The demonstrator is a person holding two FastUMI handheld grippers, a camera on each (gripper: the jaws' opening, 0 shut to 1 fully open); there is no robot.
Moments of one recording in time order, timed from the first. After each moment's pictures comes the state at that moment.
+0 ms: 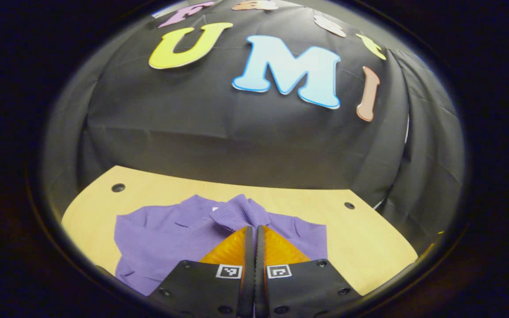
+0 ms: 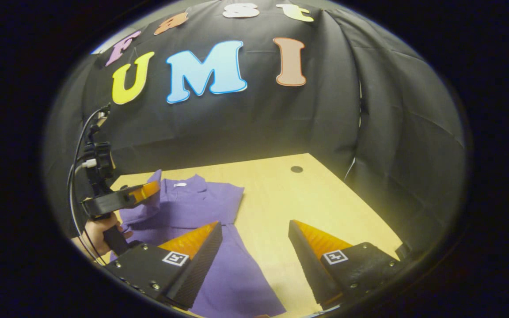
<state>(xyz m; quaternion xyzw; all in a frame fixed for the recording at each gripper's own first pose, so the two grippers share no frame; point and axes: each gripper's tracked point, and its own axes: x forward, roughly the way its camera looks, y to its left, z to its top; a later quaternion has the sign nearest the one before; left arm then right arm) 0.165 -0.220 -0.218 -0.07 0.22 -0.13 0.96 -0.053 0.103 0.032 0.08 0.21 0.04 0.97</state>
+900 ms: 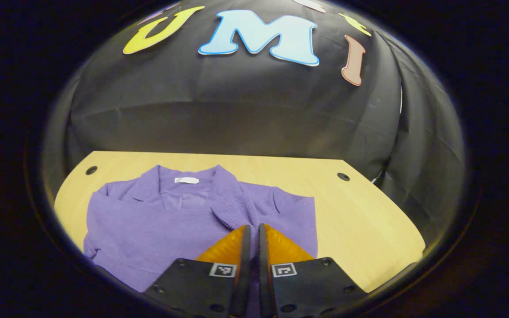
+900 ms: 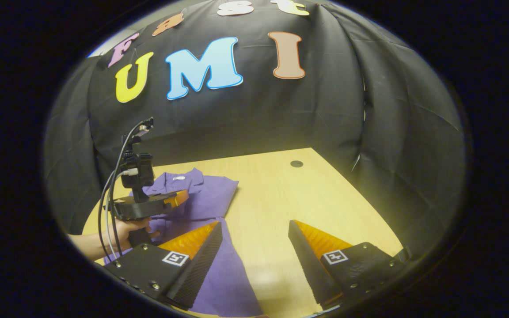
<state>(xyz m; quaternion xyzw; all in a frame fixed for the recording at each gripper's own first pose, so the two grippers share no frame) 0.163 -0.287 -0.301 -0.05 0.29 -0.16 0.94 -0.050 0.074 0.013 0.08 0.22 0.08 0.97</state>
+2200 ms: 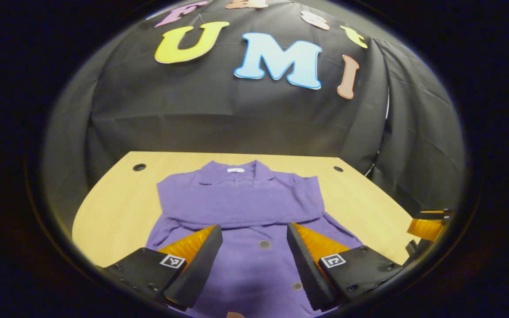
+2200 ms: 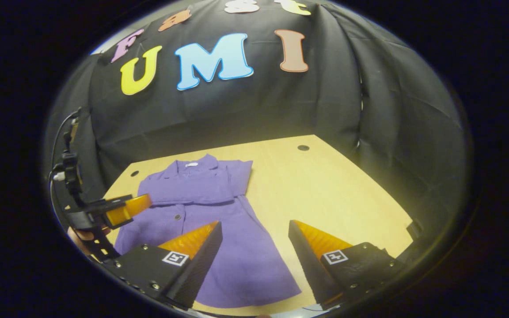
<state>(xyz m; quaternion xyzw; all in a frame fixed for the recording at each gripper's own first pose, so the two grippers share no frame) 0.002 -0.112 -0.228 -0.05 0.28 -0.14 0.95 -0.124 0.134 -0.009 0.09 0.24 0.05 0.96</state>
